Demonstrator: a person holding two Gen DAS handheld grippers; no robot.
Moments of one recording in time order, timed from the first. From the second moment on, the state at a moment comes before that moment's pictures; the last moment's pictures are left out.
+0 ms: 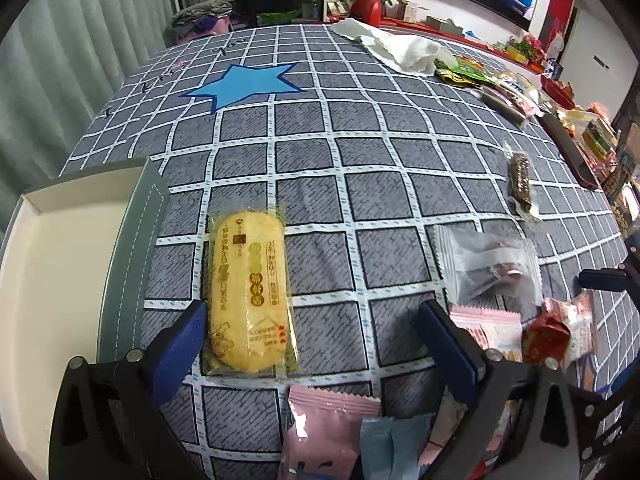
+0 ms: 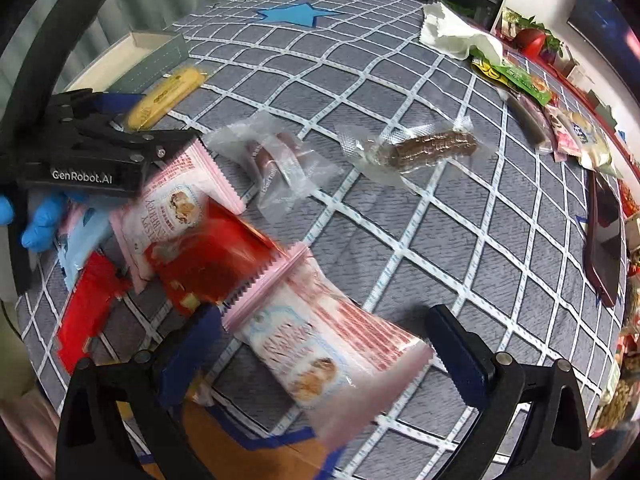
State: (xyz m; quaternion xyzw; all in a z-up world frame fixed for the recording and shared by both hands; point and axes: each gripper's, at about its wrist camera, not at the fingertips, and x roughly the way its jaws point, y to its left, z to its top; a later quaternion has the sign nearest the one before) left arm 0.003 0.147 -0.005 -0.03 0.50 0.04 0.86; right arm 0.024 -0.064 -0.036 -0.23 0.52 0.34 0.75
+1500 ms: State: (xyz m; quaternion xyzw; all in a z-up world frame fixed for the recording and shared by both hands) left arm -0.149 0.230 0.082 -0.09 0.41 0.08 0.90; right arm -0.055 -0.016 0.062 -0.09 0.48 0.38 0.78
